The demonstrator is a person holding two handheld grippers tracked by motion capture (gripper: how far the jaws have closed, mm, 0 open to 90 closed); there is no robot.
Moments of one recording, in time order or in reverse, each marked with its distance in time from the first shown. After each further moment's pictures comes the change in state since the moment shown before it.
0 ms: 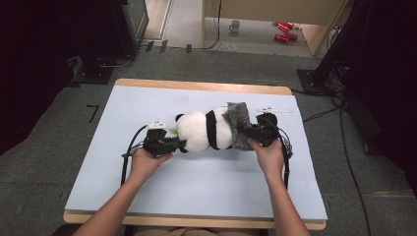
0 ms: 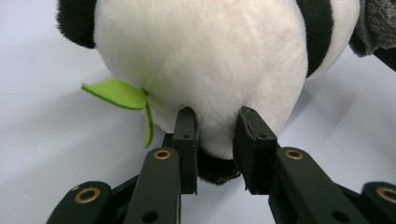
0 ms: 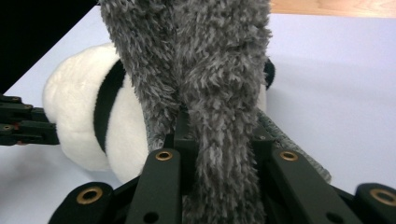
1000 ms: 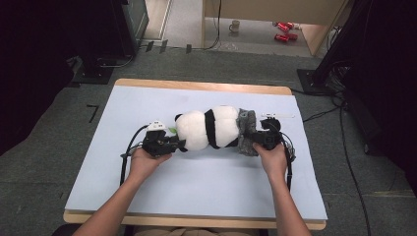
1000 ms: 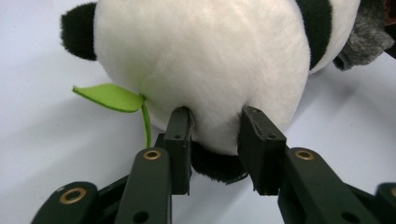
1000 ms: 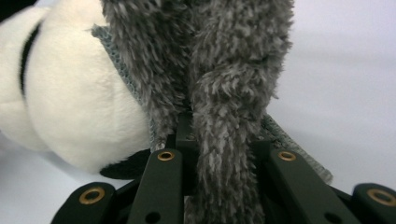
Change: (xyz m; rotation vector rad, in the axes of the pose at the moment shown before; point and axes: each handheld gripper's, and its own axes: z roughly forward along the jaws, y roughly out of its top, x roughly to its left) left arm 0.003 -0.003 0.000 -0.031 0.018 0.056; right arm -0.029 -0.020 0.012 0.080 -0.047 0.084
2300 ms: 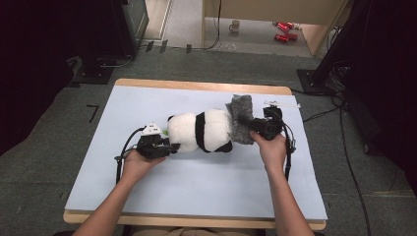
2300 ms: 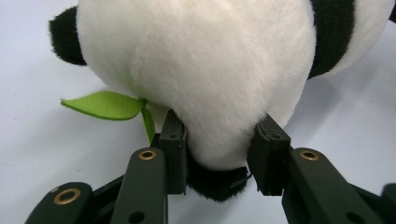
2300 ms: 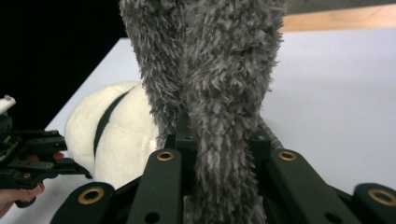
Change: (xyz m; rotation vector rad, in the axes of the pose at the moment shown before) left arm 0.007 -0.013 -0.010 0.013 0.042 0.061; right arm 0.022 0.033 -0.016 -0.120 0.162 0.014
